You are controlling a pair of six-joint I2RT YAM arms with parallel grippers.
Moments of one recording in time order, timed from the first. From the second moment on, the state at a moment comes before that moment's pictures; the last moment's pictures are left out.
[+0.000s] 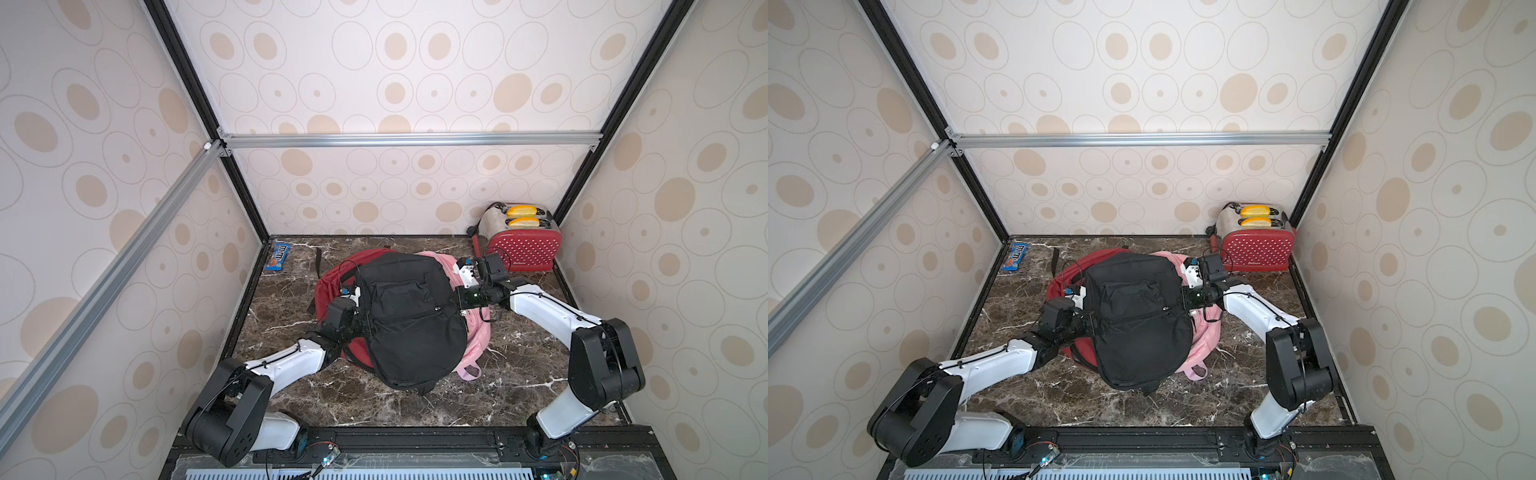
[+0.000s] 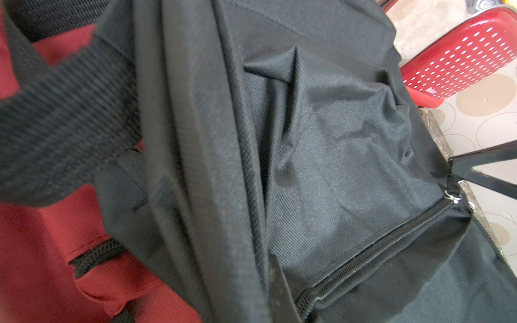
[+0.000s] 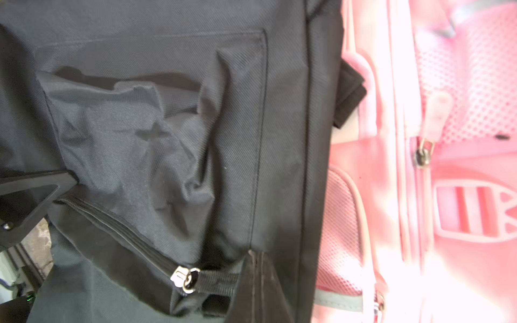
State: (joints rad) left arm -0.47 1.35 0.55 0.18 0.06 -0.51; right arm 0.39 1.63 1.12 -0.46 -0.39 0.15
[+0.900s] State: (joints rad) left arm -0.48 1.36 0.60 0.10 0.05 -0.52; right arm 0.26 1.99 1.40 -0.31 -0.71 0.26
